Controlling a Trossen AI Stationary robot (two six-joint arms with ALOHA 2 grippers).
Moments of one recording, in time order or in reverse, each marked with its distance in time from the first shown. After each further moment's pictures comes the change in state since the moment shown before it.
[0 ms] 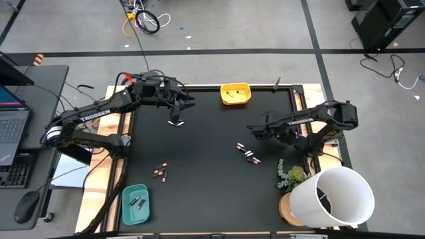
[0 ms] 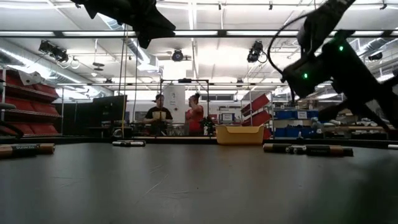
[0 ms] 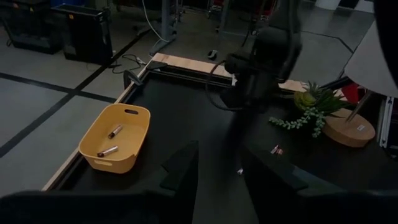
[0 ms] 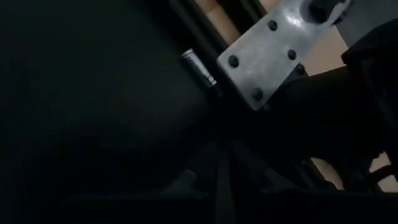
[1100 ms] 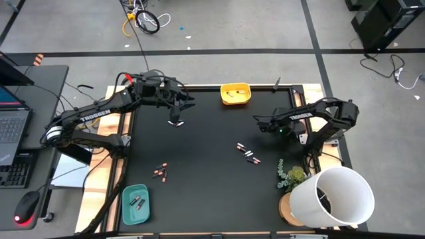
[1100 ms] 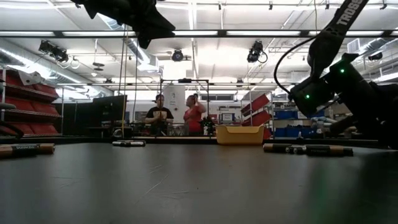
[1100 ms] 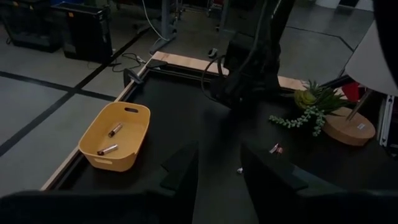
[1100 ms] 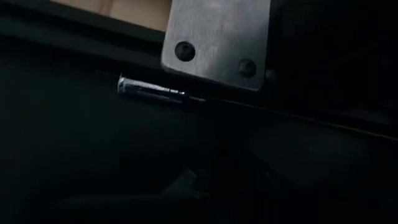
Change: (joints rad) left arm 0.000 0.000 0.000 -0.008 0.000 0.001; right arm -0.217 0.010 -0.161 0.214 -0.092 0.441
